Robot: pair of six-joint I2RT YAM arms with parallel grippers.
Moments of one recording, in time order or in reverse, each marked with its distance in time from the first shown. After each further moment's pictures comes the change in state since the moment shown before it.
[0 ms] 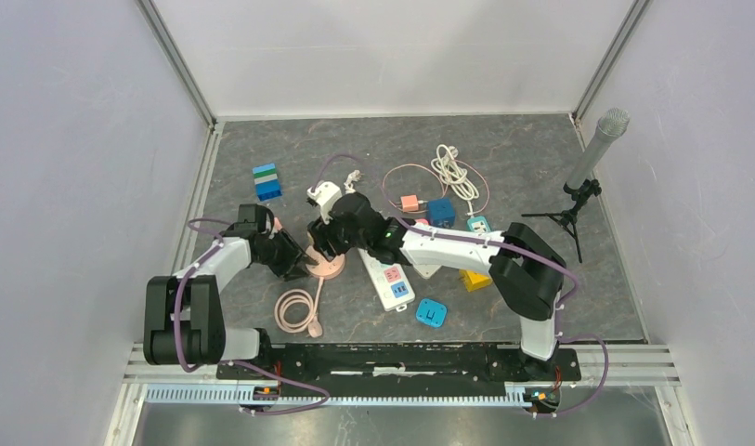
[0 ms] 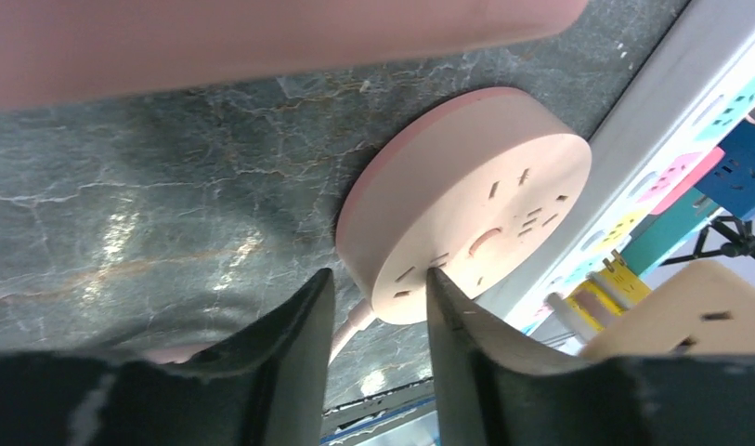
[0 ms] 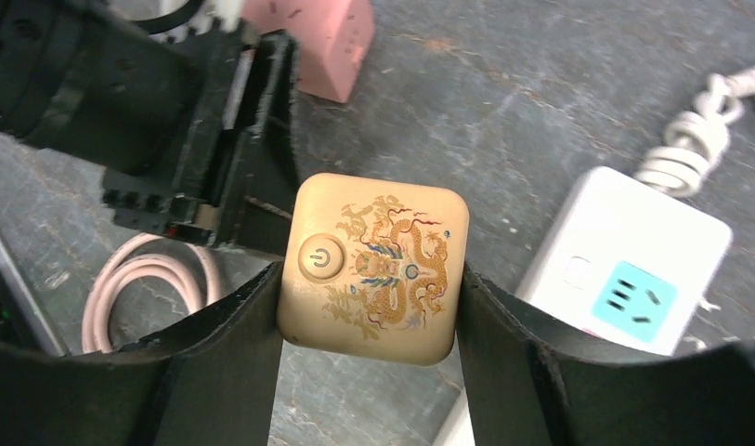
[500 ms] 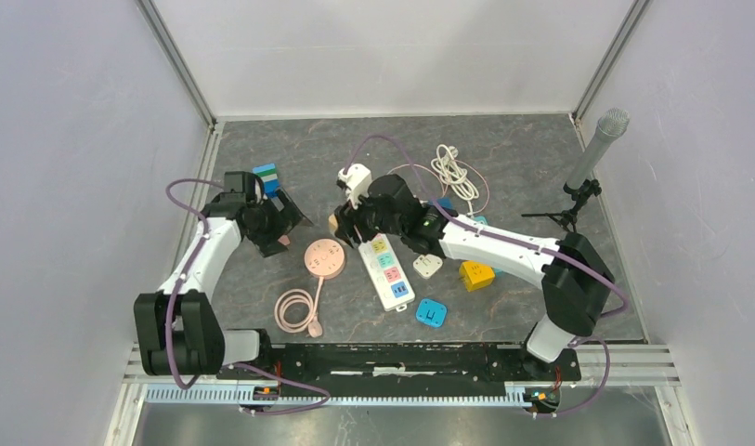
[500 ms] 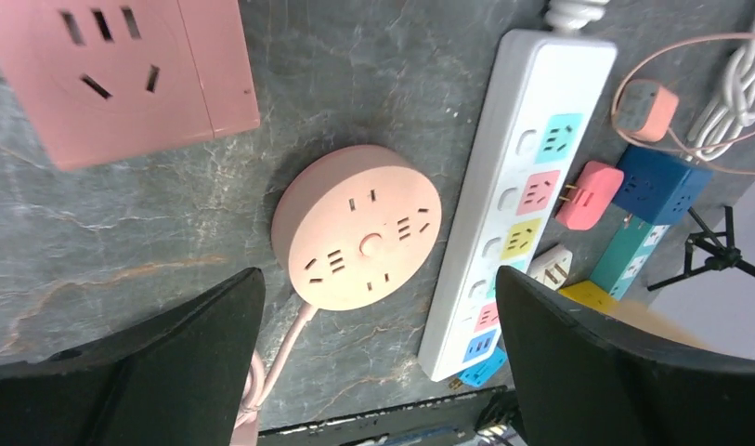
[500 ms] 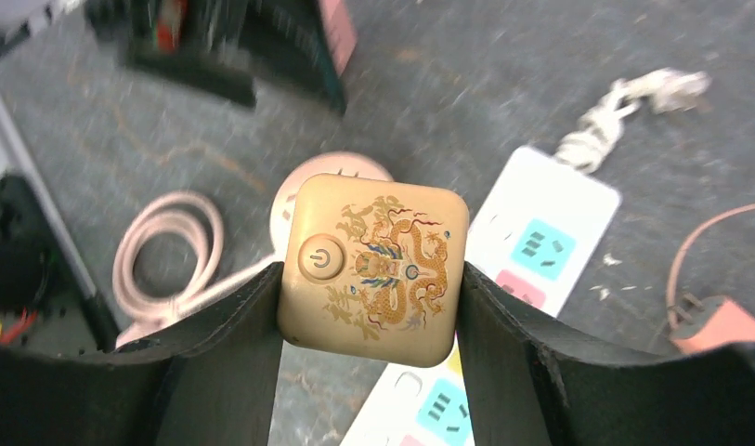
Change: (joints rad) left arm -0.002 -0.046 0.263 -0.166 -0.082 0.080; right arm -0.103 -0.238 -0.107 -0.069 -0.088 -0.026
